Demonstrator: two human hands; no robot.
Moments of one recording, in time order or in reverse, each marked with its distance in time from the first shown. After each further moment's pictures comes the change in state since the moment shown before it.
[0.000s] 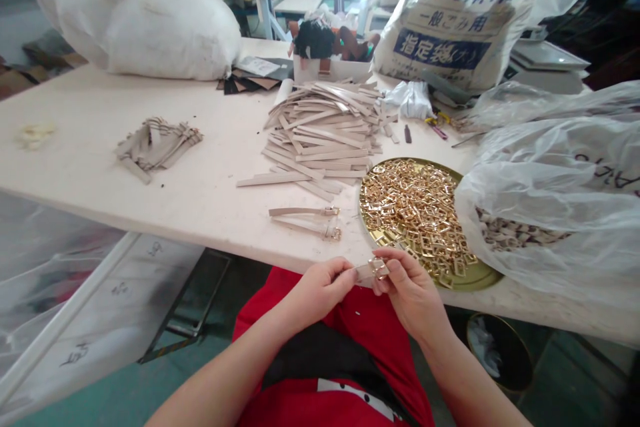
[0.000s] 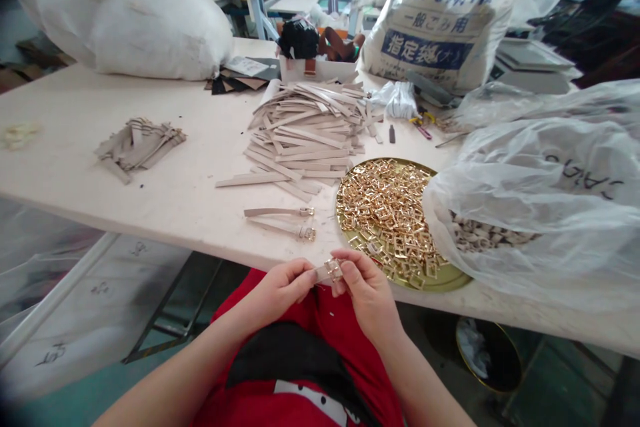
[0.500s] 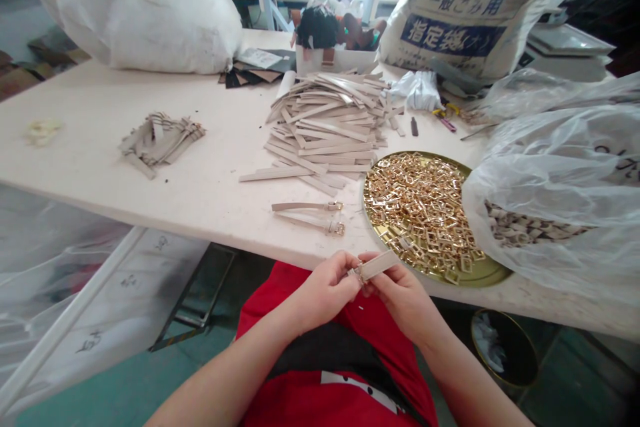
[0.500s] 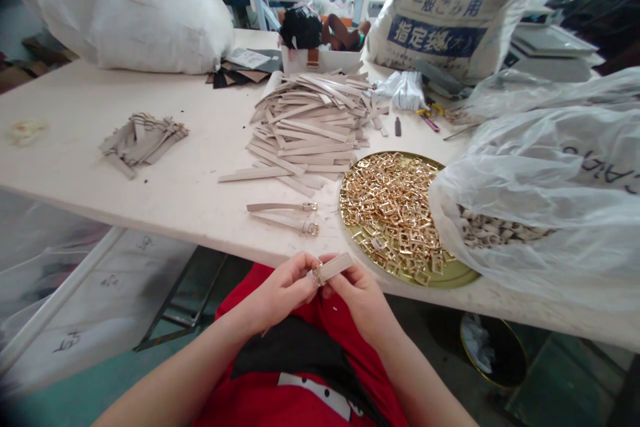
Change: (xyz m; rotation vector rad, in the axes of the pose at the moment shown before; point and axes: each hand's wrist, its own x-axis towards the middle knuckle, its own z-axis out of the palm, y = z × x) left_hand -0.005 0.008 0.007 -0.348 -0.026 -0.026; right_hand -0.004 0.004 0.005 -0.043 -0.048 0.195
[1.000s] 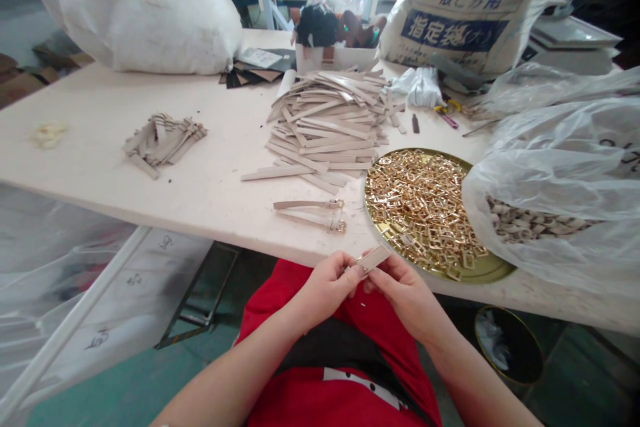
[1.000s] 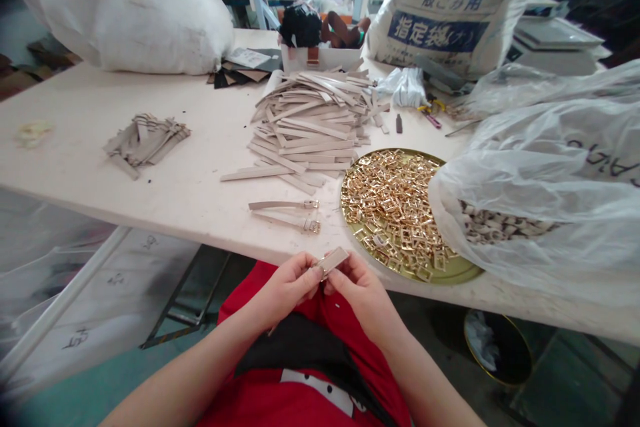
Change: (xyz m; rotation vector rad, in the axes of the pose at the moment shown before) left_hand 0.002 -0.022 -0.002 0.051 0.066 -0.019; right_hand -0.004 -0.002 0.002 -0.088 -0.020 -0.021
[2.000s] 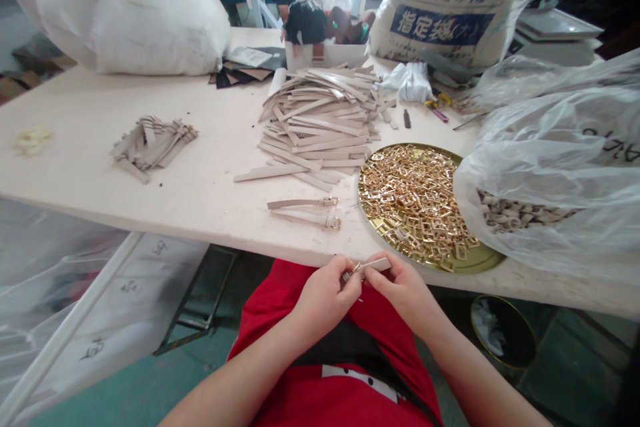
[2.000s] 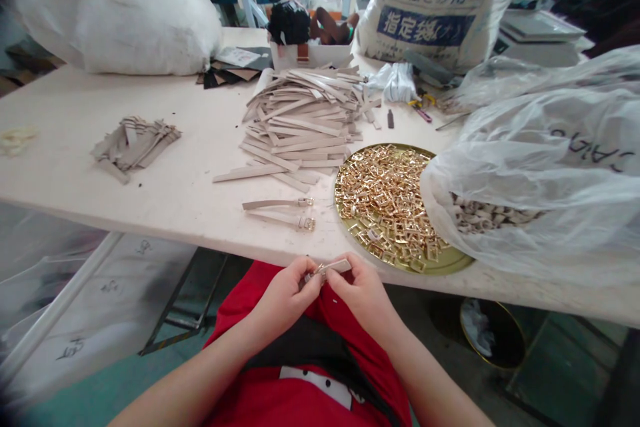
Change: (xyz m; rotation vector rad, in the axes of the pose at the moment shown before) left_hand -0.010 0.001 0.009 0.542 0.130 0.058; right_hand -0.002 -0.001 -0.010 -0.410 0.071 -0.046
